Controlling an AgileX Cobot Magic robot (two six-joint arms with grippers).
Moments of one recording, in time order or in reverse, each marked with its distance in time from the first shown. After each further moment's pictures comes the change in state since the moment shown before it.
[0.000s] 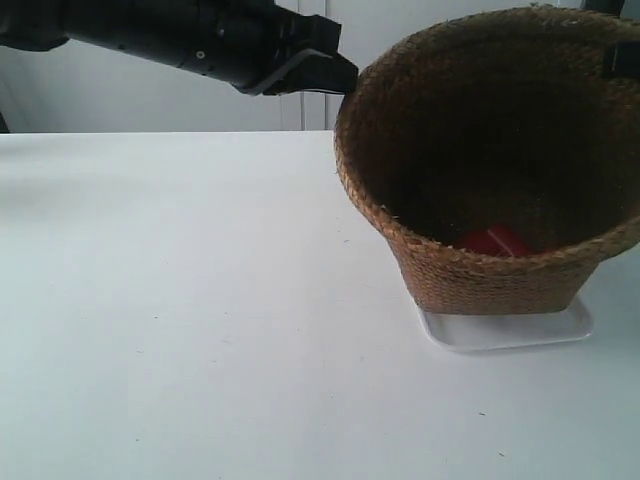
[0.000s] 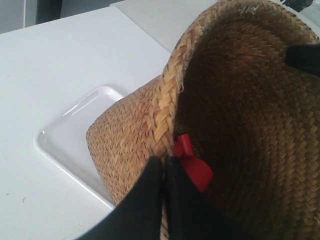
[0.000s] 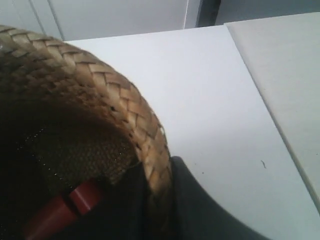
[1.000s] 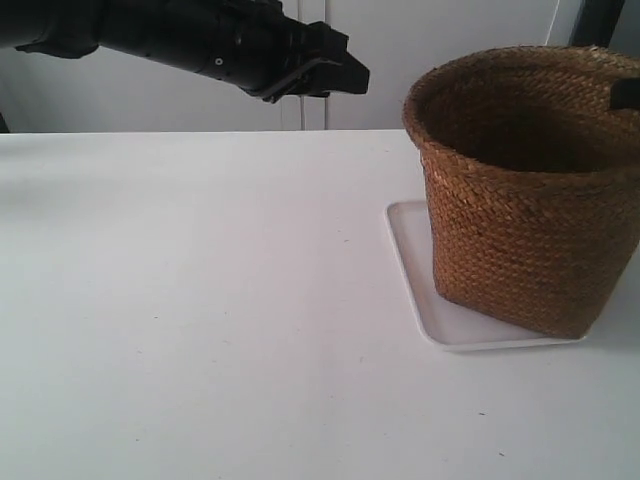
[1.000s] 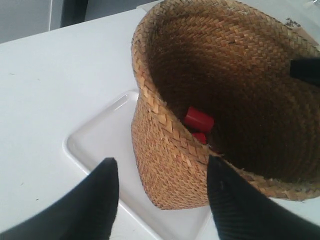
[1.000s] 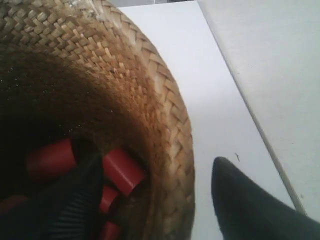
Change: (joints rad) left arm 0.000 0.081 -0.059 0.045 -0.057 -0.034; right arm -0.103 0.155 -0.006 -0.024 -0.064 -0.032
